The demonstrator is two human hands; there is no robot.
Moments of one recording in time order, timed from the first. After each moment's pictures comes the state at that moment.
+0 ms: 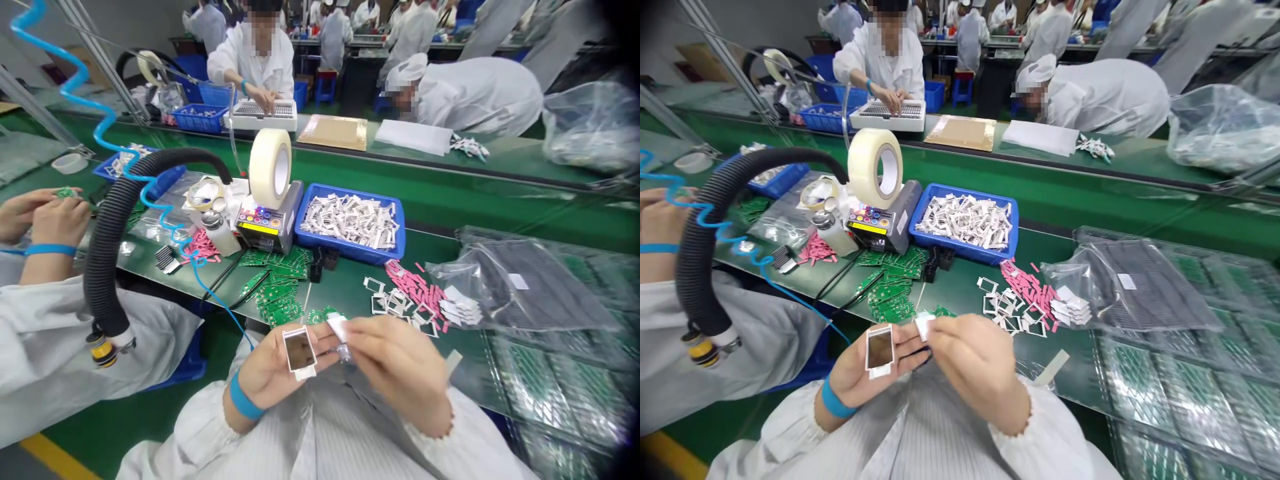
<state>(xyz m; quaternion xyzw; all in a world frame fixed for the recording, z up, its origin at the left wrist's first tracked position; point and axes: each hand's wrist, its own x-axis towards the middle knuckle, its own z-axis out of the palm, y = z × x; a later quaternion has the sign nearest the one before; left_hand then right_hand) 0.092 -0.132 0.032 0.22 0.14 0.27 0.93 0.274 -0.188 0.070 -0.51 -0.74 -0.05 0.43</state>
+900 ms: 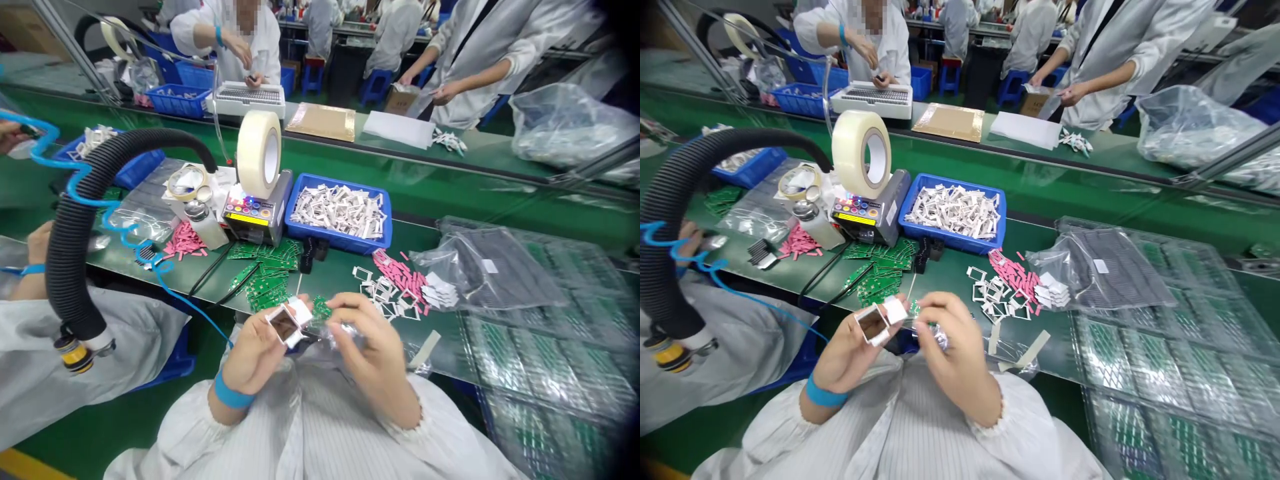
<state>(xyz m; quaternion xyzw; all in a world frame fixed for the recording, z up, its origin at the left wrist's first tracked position) 0.086 -0.125 0.029 0.28 0.25 0.36 0.85 0.252 -0.186 0.063 -0.62 -0.61 0.13 0.47</state>
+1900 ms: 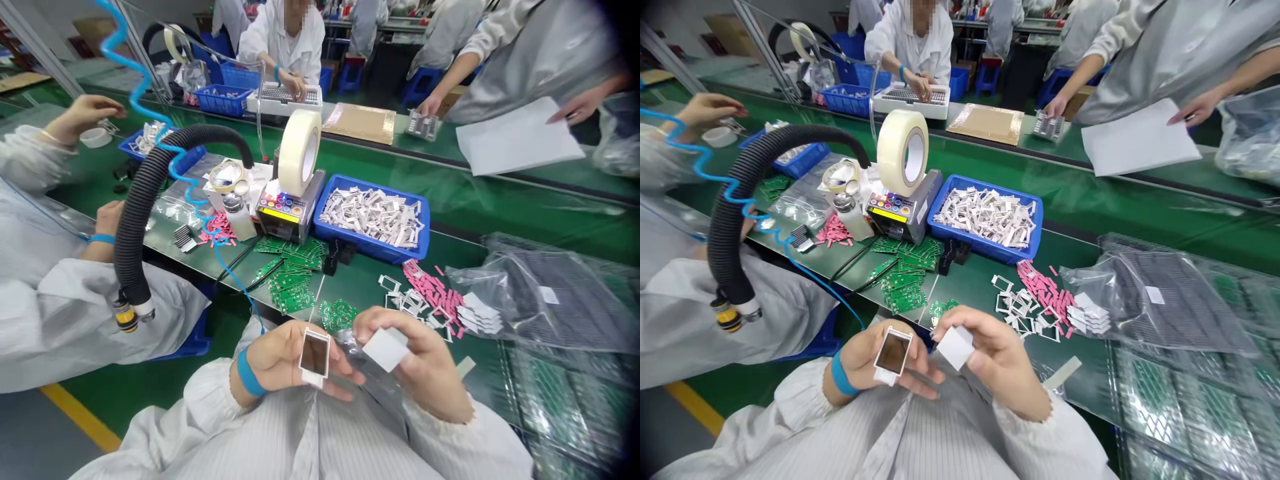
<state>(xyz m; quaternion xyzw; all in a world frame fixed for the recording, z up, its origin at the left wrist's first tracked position) 0.081 -0.123 0.031 0.17 0.06 0.13 0.97 0.270 -0.185 0.068 -0.37 -0.55 0.51 0.55</state>
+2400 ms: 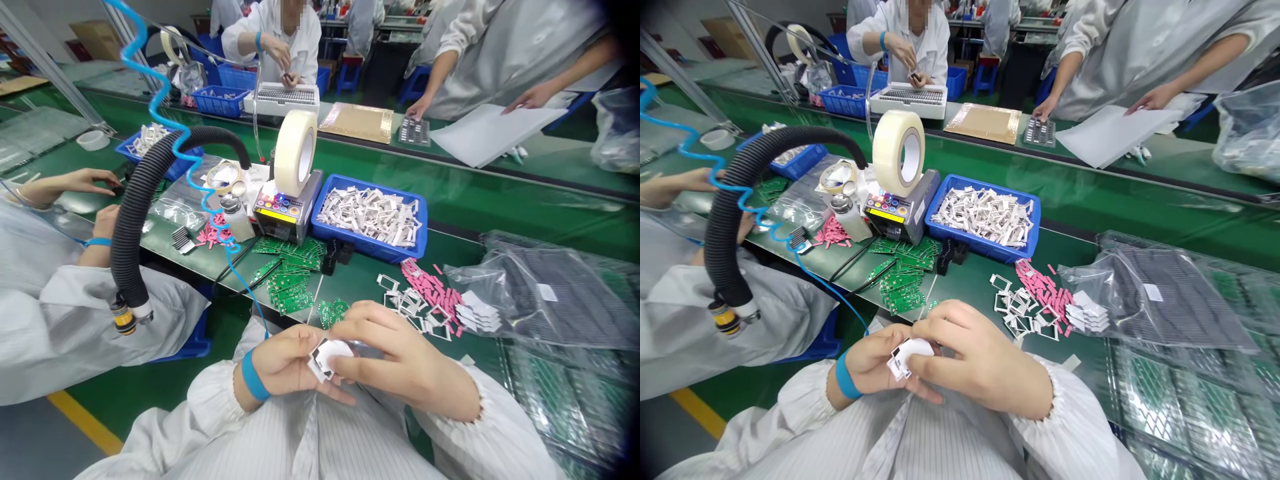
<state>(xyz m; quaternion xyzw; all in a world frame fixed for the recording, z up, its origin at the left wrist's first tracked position) 0.090 -0.131 0.023 0.16 0.11 0.12 0.97 0.275 -0.166 0.096 -0.37 -0.88 0.14 0.27</state>
